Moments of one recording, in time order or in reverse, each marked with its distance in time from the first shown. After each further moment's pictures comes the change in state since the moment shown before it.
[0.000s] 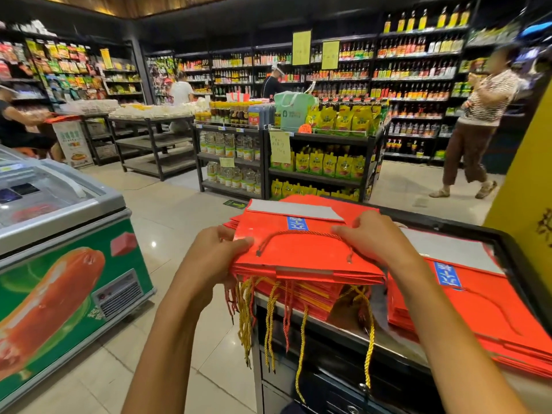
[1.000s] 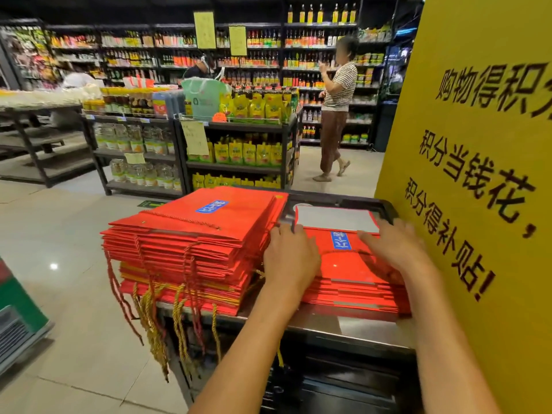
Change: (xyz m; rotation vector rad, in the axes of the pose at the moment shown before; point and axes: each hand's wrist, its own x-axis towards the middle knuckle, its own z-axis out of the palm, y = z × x) left_hand 0.011 -0.005 0.274 0.784 -0.118 0.624; right_hand -0.038 0.203 -0.048 -0.249 0.084 0.503
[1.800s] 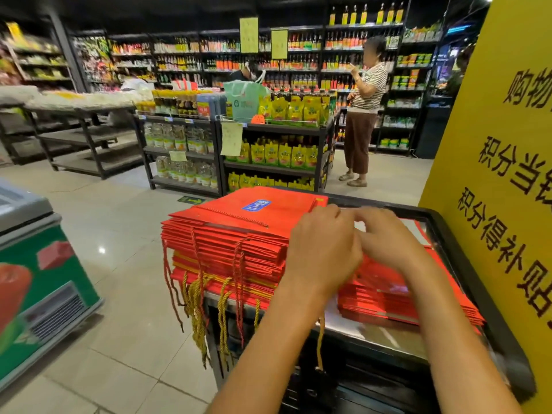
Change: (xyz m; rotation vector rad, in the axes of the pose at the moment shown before) left_hand -0.025 -0.007 -0.076 -0.004 0.392 0.337; right_hand -0.054 -0.099 -0.023 0.275 0.046 -0.684
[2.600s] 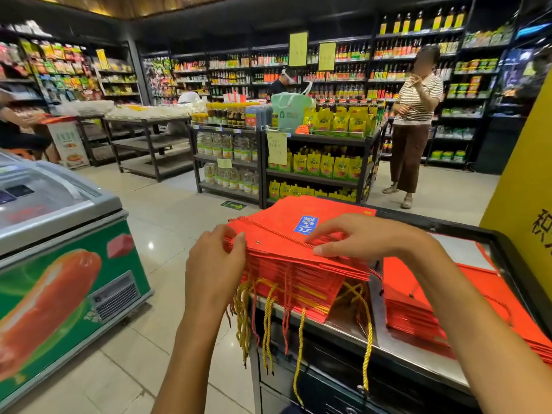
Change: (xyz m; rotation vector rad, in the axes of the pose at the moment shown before) left_hand -0.081 -0.140 -0.113 -0.060 0.140 -0.800; right_hand 0.057 -0.091 0.018 0.009 -0.563 -0.369
